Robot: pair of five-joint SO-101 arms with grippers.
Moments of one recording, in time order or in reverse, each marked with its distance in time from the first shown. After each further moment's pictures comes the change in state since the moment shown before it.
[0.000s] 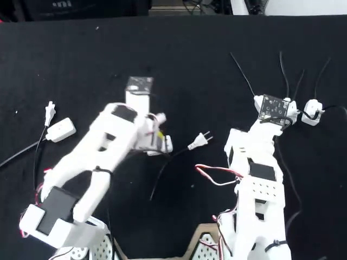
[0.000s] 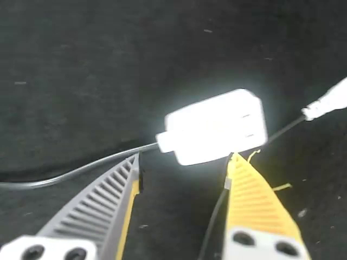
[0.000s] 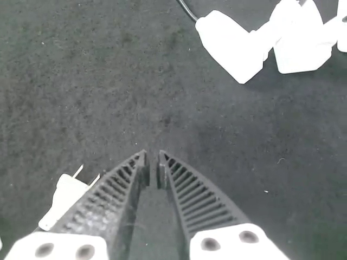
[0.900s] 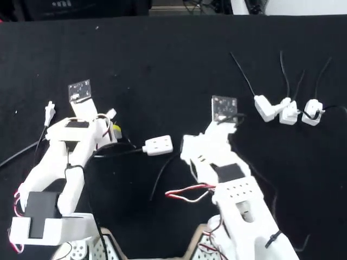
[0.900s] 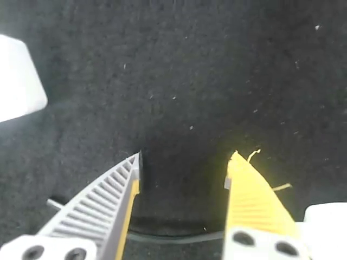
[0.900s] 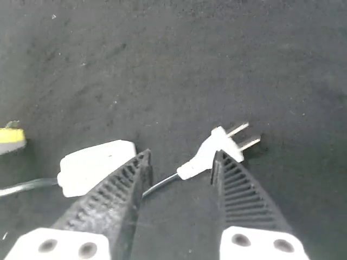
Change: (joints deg) left arm -22.9 -2.3 18.9 -24.9 -2.0; right arm -26.1 0.0 0.2 2.5 -14.6
